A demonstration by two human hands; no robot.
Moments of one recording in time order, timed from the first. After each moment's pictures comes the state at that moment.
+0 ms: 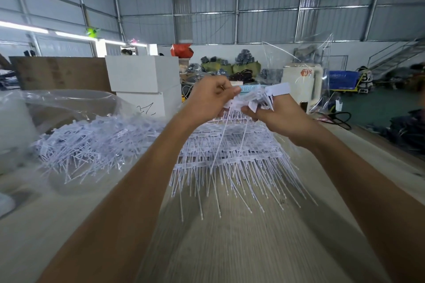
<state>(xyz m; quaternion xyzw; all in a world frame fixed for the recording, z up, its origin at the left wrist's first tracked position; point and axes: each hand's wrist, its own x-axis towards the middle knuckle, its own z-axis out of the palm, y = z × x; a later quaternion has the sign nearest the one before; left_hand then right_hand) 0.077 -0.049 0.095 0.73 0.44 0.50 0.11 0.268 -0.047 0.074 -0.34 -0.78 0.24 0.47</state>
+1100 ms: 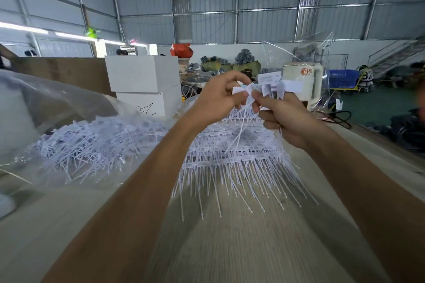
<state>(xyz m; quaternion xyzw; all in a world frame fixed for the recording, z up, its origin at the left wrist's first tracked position) 0.093 -0.053 0.097 0.76 0.40 0.49 0.14 0.269 -0.040 0.074 -0.32 -0.64 0.47 0.52</state>
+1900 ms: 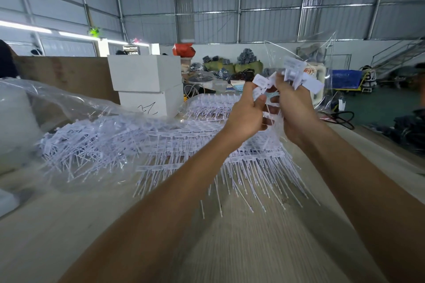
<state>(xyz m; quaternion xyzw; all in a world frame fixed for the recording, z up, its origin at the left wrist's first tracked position) 0.152 -0.050 0.065 0.68 0.42 0.52 0.30 0.255 -0.046 0.087 -0.39 -0.48 0.42 0.67</state>
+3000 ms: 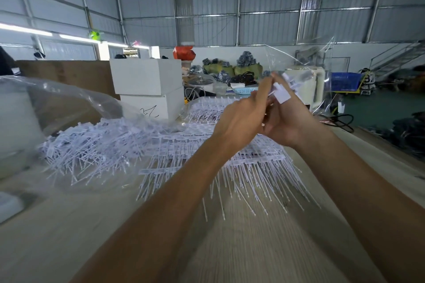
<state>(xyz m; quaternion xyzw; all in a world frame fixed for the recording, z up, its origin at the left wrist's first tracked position) 0.138 -0.058 0.067 0.78 0.45 0.37 -0.21 0.252 -0.049 0.089 -0.27 -0.48 0.63 0.54</state>
